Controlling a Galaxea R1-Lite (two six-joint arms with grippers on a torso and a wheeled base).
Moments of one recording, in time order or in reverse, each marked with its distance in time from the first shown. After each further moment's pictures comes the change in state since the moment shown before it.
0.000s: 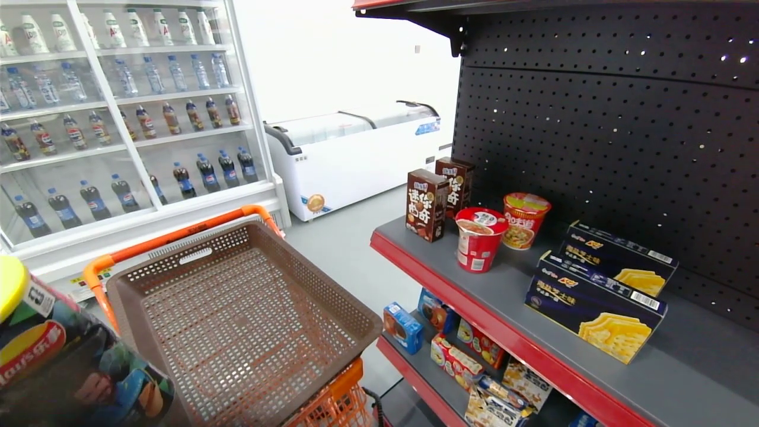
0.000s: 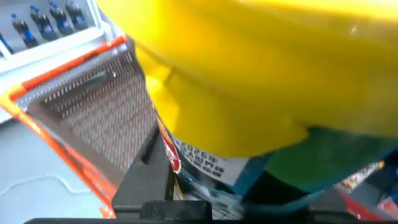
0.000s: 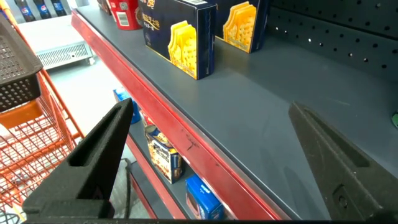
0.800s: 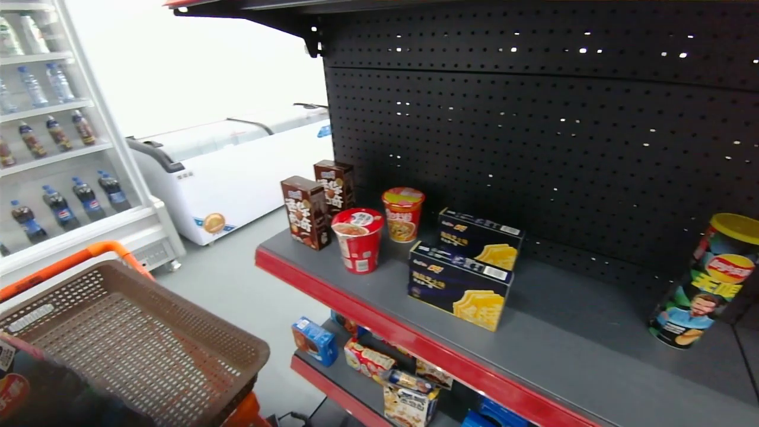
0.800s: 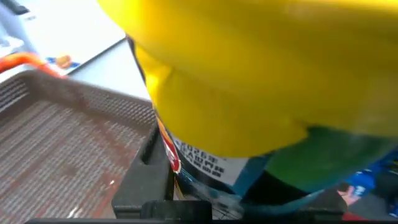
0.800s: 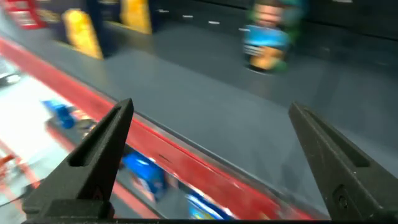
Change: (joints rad) left arm 0.002 -0.176 0.027 0.149 0.026 -0.021; right arm 0.000 0.000 0.000 0.000 0.001 0.000
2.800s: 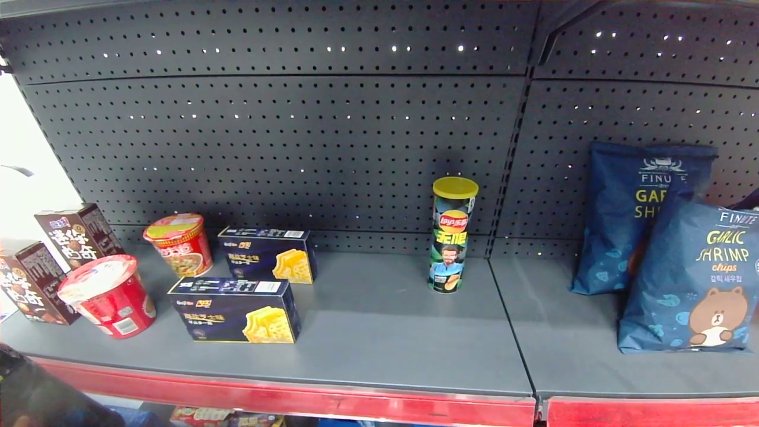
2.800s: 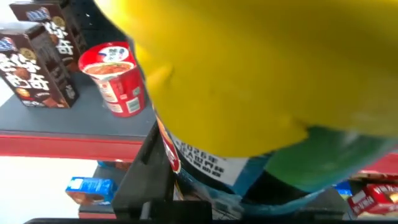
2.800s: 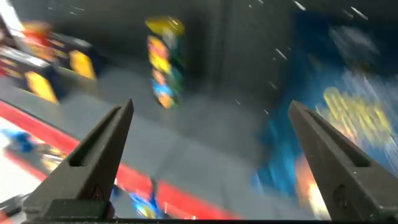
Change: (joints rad) left arm 0.068 -0.037 -0.129 0.176 0.025 -0.012; right arm 0.183 0.676 -0.551 -0.163 0.192 -0.066
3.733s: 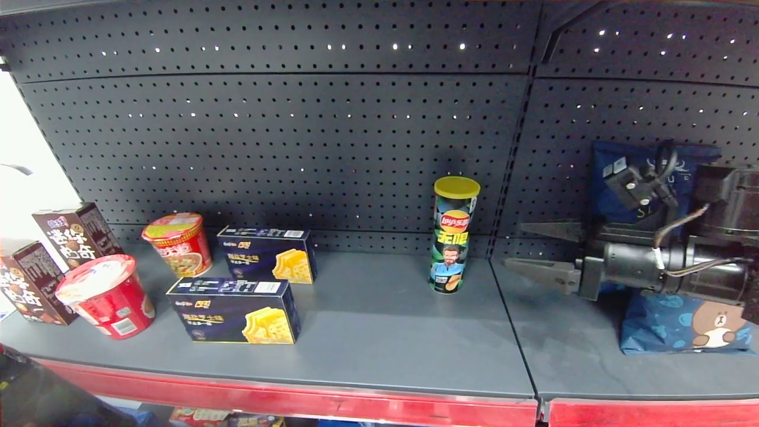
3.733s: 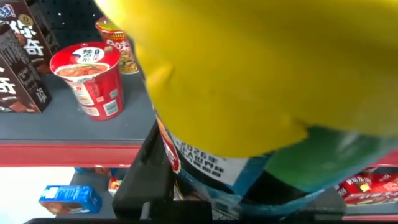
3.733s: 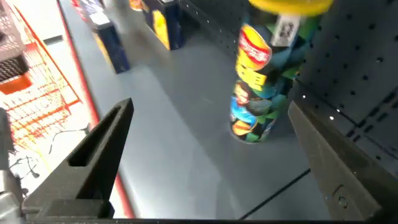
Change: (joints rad) left arm 0.001 -0.012 -0.003 0.001 -0.080 -0.037; right arm 0.104 0.909 -0.234 -0.445 0.443 -0.102
